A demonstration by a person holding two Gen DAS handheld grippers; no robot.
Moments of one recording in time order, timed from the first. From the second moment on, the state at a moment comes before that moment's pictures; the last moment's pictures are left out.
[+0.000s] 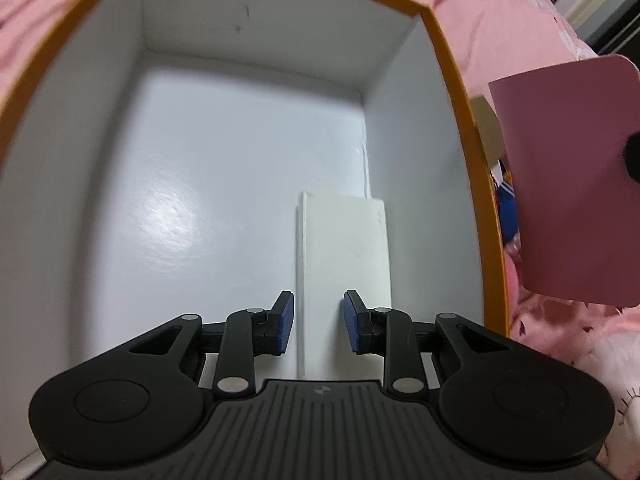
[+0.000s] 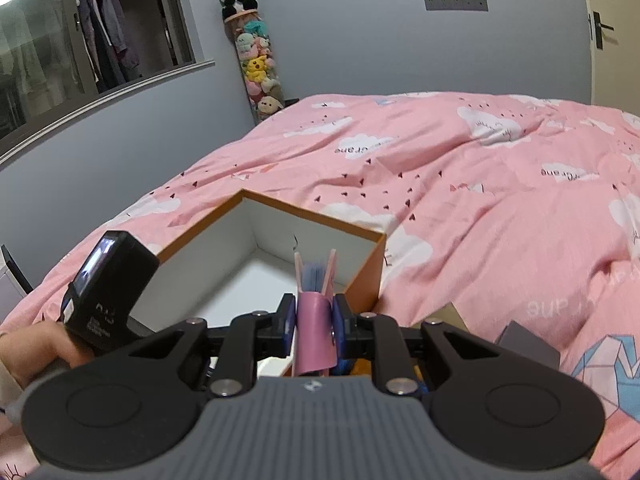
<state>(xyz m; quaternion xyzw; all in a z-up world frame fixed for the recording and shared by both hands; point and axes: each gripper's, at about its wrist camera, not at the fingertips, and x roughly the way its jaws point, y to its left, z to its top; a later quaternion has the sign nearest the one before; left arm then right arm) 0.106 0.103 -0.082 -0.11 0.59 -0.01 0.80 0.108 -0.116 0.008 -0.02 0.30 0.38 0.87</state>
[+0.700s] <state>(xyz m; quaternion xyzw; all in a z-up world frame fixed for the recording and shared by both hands) 0.102 0.117 -0.059 -0.09 0.52 0.05 0.85 0.131 -0.040 0.030 -0.17 0.23 0.47 0.83</state>
